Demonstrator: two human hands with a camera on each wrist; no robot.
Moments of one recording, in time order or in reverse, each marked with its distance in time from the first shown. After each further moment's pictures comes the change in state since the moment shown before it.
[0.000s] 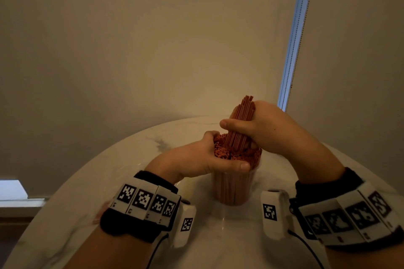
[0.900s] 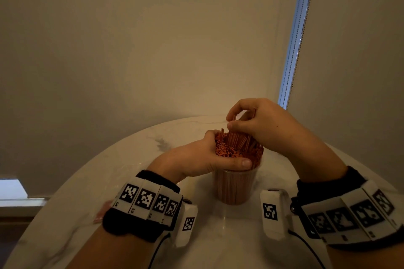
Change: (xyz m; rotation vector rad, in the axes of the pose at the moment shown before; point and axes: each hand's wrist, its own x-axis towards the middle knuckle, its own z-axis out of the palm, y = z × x) left_hand -0.001 0.001 0.002 0.008 0.044 -0.021; right_hand 0.003 0.004 0.002 0.039 0.010 -0.039
